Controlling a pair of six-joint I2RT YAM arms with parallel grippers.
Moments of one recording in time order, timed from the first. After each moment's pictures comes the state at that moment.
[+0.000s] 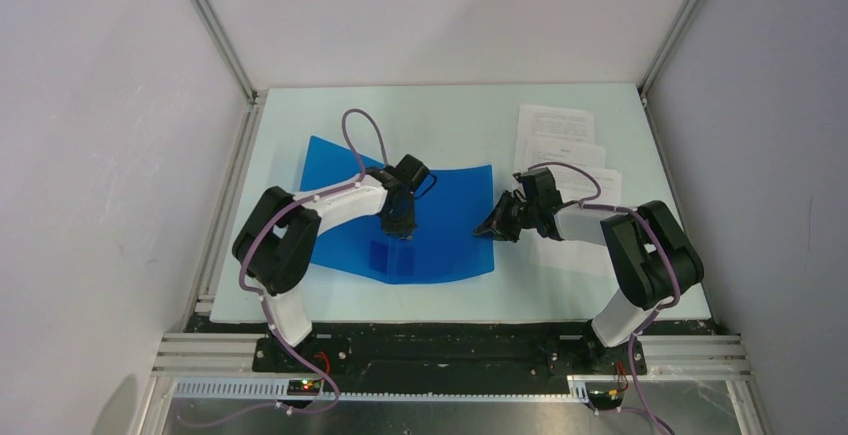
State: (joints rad) left arm -0.65 1.80 1.16 -0.66 -0.15 -0.65; right arm 0.39 1.65 0.71 0.09 -0.55 0.92
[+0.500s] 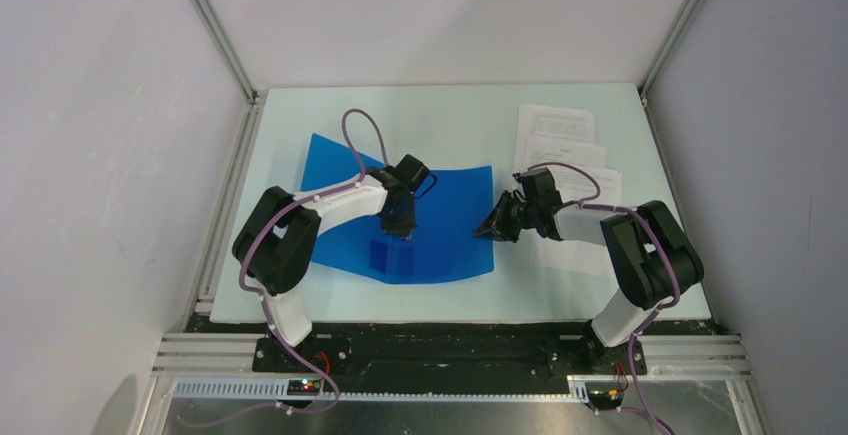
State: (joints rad) left arm -0.64 1.80 1.16 -0.66 -0.15 -0.65; right arm 0.39 1.65 0.71 0.09 -0.55 0.92
